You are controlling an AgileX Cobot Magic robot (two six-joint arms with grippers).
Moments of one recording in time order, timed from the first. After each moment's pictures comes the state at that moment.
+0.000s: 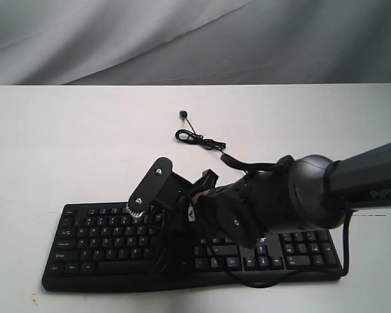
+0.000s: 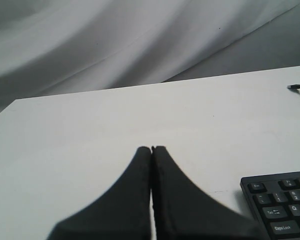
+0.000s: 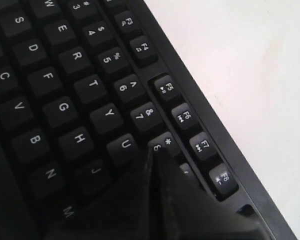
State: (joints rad) left arm 0.13 0.00 0.00 0.17 0.28 -0.04; right arm 0.85 1.97 -0.97 0.13 -0.02 -0.42
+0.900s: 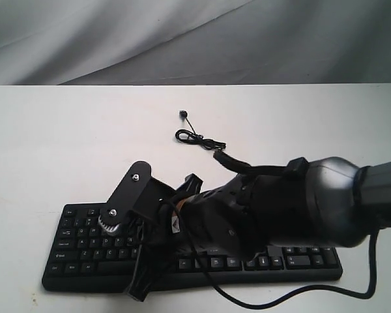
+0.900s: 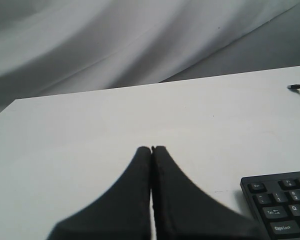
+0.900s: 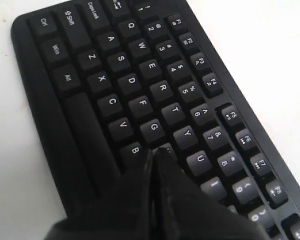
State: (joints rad) left arm 0.13 0.00 0.00 0.17 0.28 -0.04; right arm 0.95 1.86 -0.97 0.18 0.10 -0.42
